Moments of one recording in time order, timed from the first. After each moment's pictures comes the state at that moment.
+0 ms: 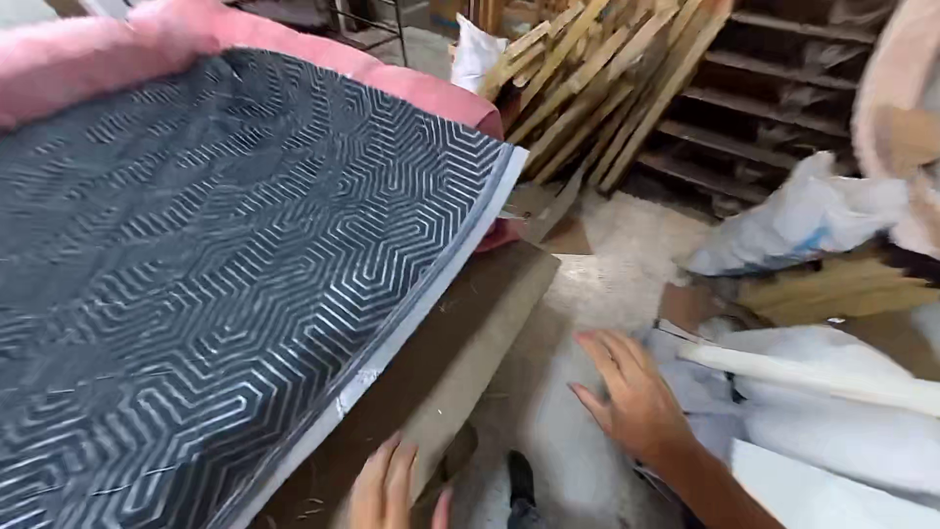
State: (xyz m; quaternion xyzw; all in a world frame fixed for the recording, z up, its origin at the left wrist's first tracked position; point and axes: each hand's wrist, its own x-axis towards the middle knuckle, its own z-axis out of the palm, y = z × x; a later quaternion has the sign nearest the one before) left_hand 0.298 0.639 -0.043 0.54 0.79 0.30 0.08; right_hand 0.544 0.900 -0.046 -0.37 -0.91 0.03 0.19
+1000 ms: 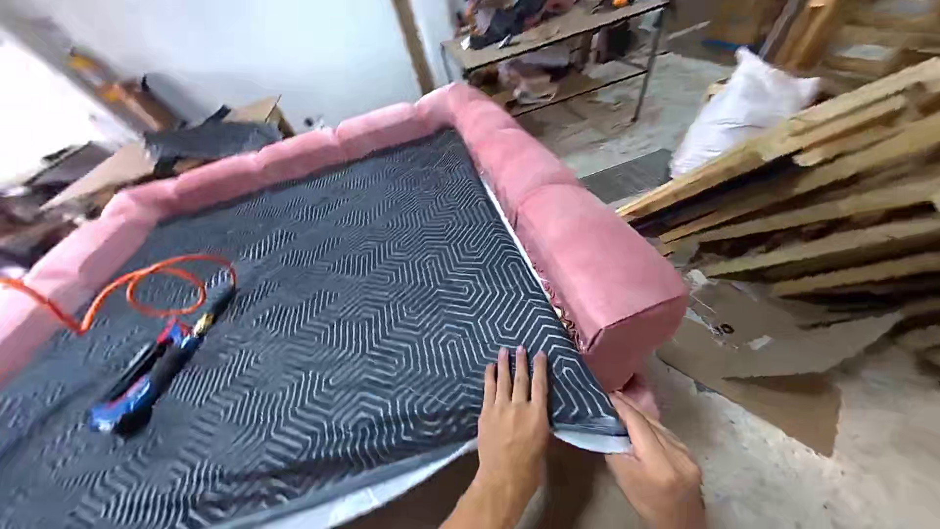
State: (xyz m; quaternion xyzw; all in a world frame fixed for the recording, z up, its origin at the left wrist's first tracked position) left_hand 0.227 1.030 -0.008 0.39 0.90 0.12 -0.16; right_hand 0.340 1.163 -0.038 -0.16 -0.87 0.16 0.43
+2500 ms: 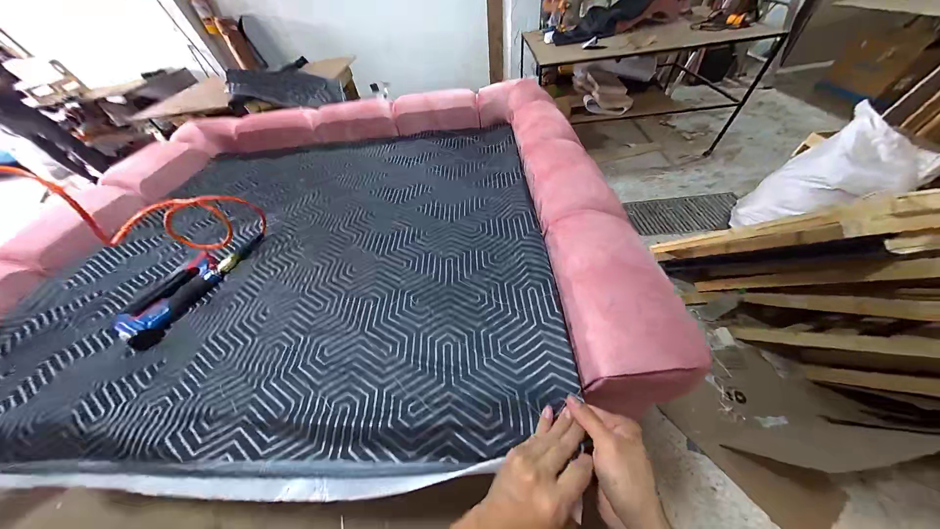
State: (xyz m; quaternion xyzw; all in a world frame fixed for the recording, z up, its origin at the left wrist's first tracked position) left_hand 0.260 1.063 -0.009 0.51 0.76 0.39 -0.13; right_hand 0.283 1.201 0.007 -0.27 -0.61 0.74 0.11
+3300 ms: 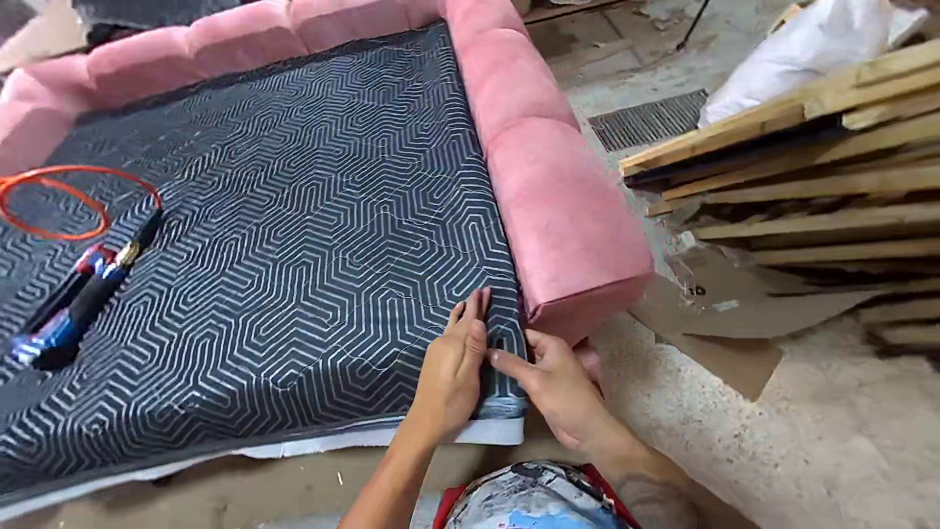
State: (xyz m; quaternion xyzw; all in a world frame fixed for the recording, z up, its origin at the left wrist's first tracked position) left_hand 0.213 1.050 0.011 0.29 0.83 0.46 0.11; right_hand 0.289 1.203 0.029 -0.23 -0.57 0.78 -0.05
